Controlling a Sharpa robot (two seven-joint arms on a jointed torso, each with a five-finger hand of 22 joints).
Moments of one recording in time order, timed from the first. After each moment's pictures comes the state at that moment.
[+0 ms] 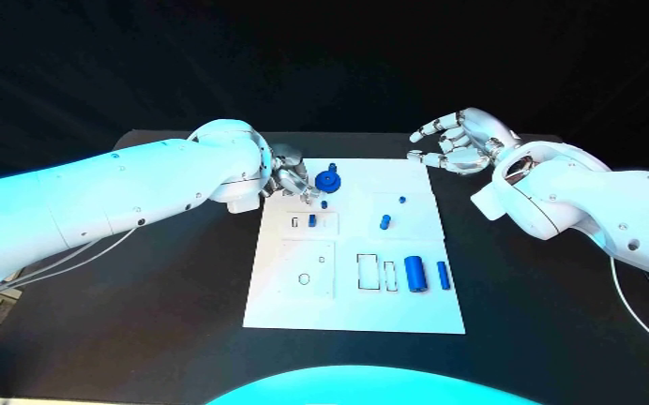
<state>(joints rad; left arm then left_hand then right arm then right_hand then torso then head) 1.27 -0.73 -0.01 1.45 -1.12 0.17 -0.53 1.00 -0.17 0.37 0.29 0.24 0.88 0.08 0.49 0.87 1.24 0.01 1.07 0.91 1.47 -0.06 1.53 1.31 0.07 1.35 0.05 1.36 1.15 1.29 -0.88 -0.11 1.56 -0.84 -0.45 0.00 1.40 -0.19 0.18 0.29 0.35 0.87 0.17 0.17 0.42 1.40 0.08 1.41 1.31 1.47 0.01 1.53 1.31 0.05 1.46 0.11 1.32 1.31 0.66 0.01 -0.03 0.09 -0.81</state>
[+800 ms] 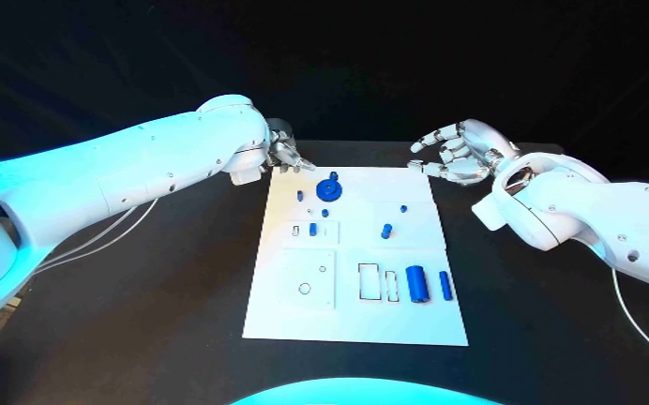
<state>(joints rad) 1.34 -0.59 -0.02 1.14 -1.10 0.17 -0.51 1.06 -0.16 0.37 0.29 0.24 0.83 0.12 0.39 0.79 1.12 0.04 0.95 0.76 1.46 -0.03 1.50 1.31 0.08 1.32 0.08 1.32 1.10 1.29 -0.88 -0.11 1.55 -0.83 -0.45 0.00 1.39 -0.19 0.18 0.29 0.35 0.87 0.17 0.17 0.42 1.39 0.08 1.40 1.31 1.47 0.01 1.52 1.31 0.05 1.46 0.11 1.32 1.31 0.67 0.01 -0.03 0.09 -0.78</state>
